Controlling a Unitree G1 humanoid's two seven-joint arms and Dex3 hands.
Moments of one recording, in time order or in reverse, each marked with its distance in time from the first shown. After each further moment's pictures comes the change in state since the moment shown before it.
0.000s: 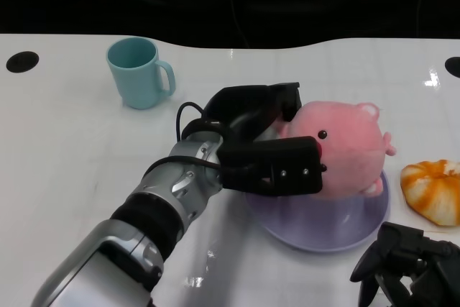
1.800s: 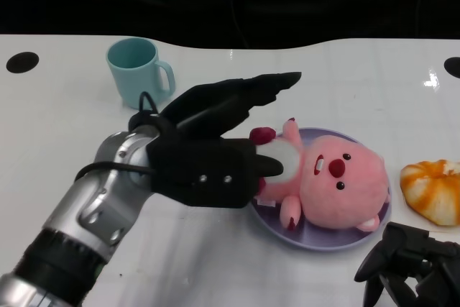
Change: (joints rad) left arm 0.313 0.306 0.130 -0.750 -0.228 -0.011 -0.462; right arm 0.008 -0.021 -0.009 -0.014 0.013 0.009 0.014
